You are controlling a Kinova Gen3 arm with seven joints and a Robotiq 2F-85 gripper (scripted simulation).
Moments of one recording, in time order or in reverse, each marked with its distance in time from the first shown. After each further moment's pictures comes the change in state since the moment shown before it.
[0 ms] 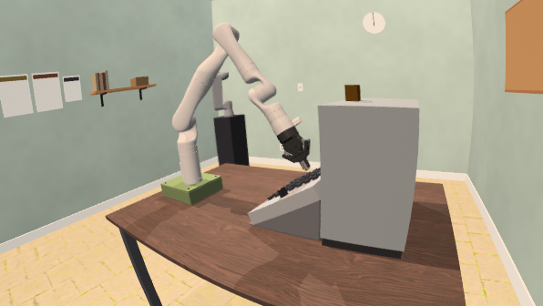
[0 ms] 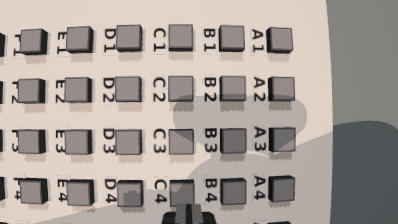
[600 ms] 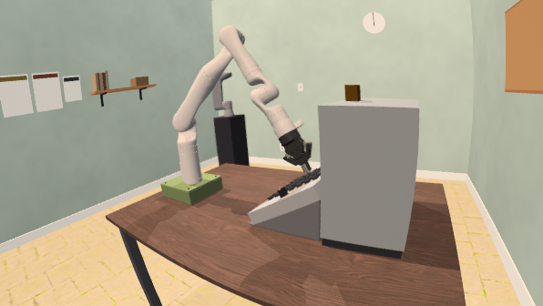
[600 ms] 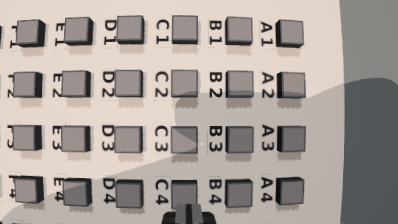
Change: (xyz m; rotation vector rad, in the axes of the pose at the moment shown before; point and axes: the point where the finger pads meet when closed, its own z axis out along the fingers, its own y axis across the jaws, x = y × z) arm -0.002 -0.001 0.011 0.019 -0.007 -0.012
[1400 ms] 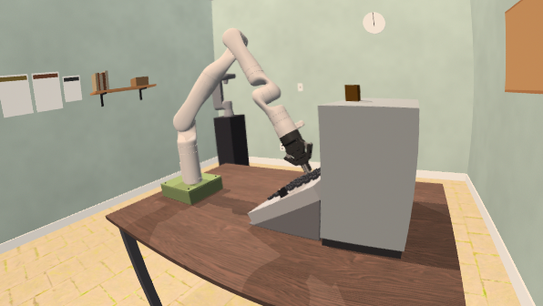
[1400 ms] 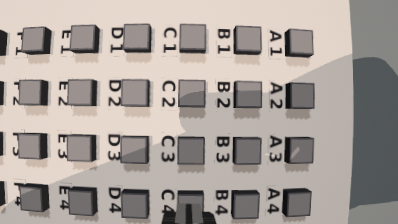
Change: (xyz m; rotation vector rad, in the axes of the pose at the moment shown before) arm 0.006 -0.003 0.002 0.020 -0.001 -0.011
